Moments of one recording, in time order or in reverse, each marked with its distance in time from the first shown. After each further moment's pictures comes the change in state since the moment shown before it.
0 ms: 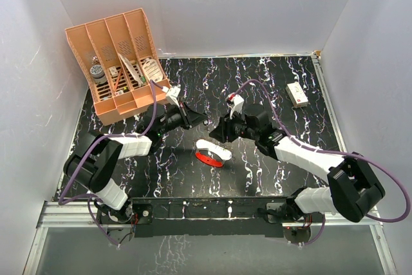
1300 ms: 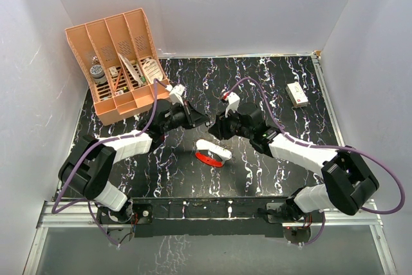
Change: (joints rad) left arm -0.042 -0.069 0.087 -0.312 -0.070 0.000; right arm 0.043 0.063 0.054 -0.014 0.145 -0.066
